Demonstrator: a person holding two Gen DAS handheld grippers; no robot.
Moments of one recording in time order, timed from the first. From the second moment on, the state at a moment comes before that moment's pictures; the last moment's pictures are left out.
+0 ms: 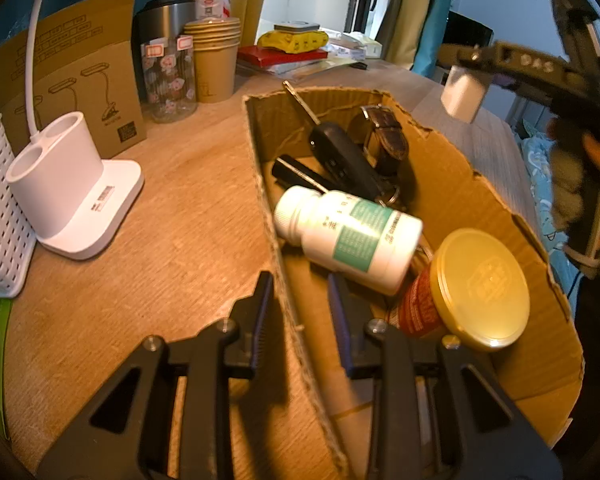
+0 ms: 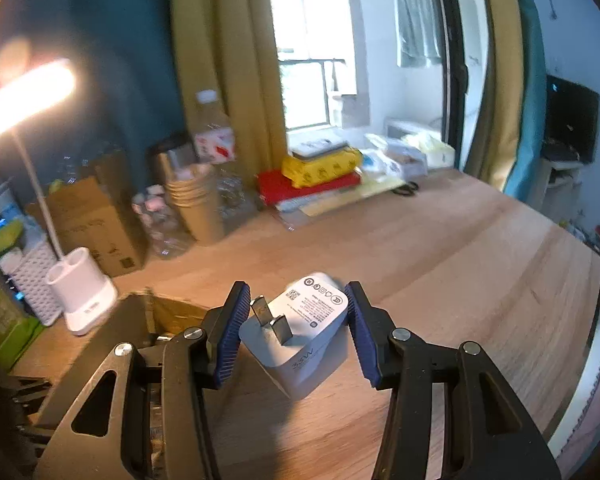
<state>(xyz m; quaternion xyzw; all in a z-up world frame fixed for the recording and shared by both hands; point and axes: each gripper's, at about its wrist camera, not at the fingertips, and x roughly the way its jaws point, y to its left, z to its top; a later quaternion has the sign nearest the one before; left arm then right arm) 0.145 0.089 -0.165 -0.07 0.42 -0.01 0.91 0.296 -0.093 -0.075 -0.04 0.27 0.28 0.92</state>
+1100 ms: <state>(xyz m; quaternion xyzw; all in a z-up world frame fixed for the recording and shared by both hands) 0.145 0.089 -0.165 -0.07 0.42 -0.01 0.91 0.212 -0.037 -0.099 -0.10 0.30 0.41 0.86</state>
